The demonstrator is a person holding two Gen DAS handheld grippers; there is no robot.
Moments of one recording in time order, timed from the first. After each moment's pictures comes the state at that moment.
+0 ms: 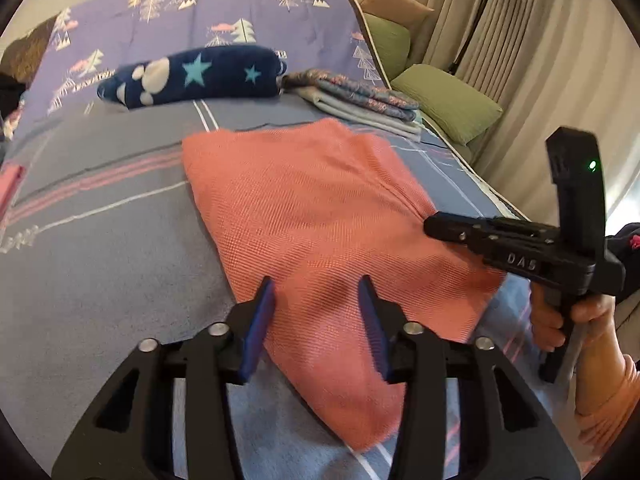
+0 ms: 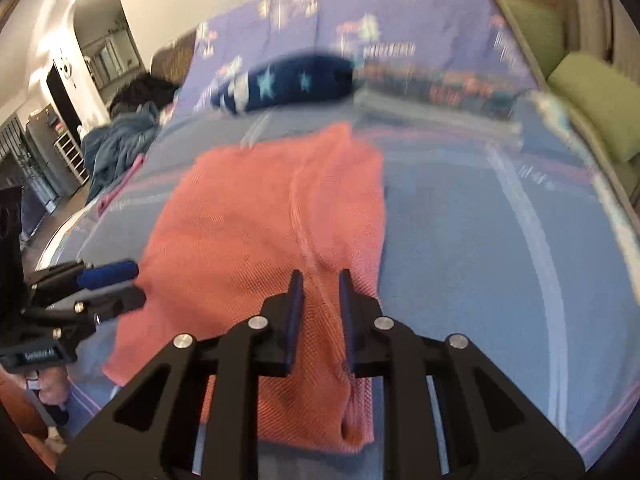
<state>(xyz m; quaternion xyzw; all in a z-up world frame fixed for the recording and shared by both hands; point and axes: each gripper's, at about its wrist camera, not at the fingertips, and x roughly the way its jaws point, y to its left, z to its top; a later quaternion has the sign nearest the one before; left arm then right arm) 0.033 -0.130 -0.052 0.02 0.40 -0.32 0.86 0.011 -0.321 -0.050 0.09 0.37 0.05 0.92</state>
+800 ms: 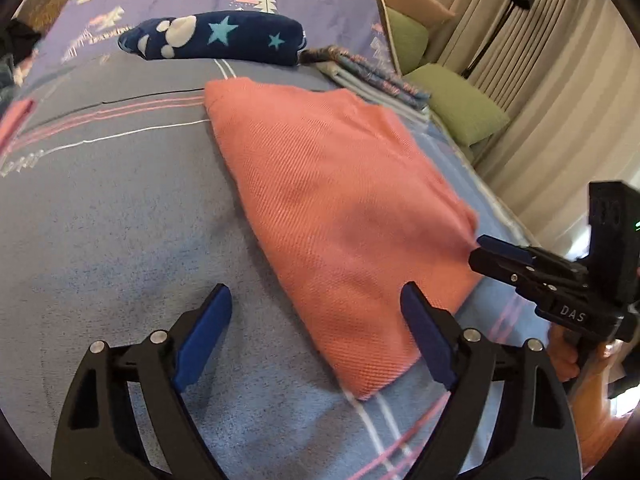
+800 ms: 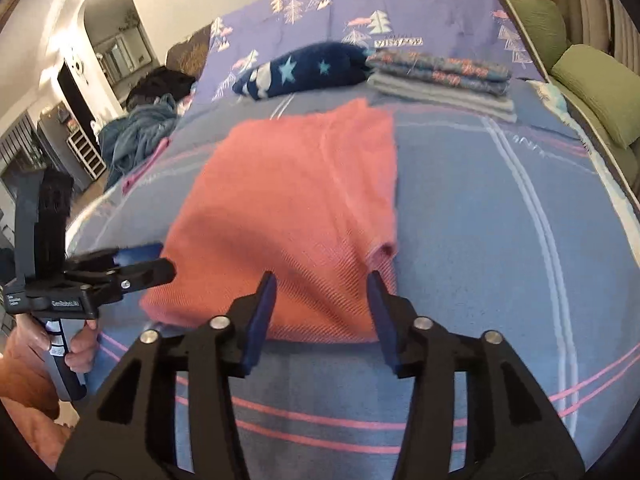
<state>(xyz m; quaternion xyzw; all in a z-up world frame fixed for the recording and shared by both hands) 0.022 -0.102 -0.078 -0.05 0.45 -0.31 0.84 -0.046 -0.322 -0.050 0.10 0.40 0.08 0.91</state>
